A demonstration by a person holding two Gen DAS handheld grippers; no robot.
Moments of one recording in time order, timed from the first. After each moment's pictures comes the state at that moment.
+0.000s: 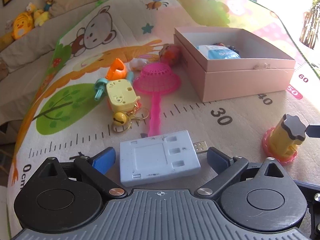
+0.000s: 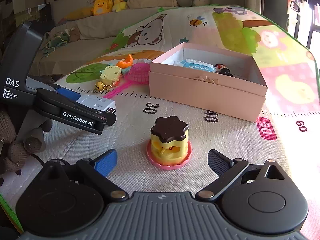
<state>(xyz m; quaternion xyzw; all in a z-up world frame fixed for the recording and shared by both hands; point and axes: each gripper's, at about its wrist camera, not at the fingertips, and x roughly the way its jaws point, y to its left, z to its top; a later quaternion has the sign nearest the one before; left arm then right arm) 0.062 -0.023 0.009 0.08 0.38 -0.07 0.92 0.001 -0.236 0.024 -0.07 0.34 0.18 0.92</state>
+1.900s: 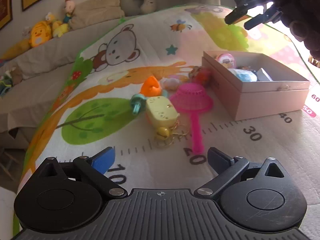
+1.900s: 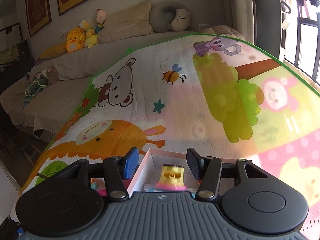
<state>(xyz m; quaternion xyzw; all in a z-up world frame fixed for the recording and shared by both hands) 0.061 0.029 0.012 0.05 0.32 -0.03 0.95 0.228 -0.227 0.138 0.01 0.31 0.17 0.93</state>
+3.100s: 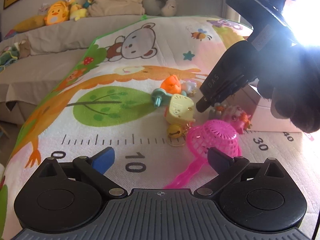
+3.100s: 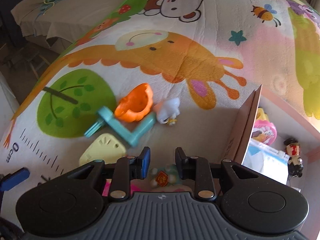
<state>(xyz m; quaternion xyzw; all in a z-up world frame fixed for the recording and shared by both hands) 0.045 0.061 0.009 -0.03 0.31 -0.03 0.95 0.213 -0.075 0.047 -0.16 0.49 0.24 0.82</state>
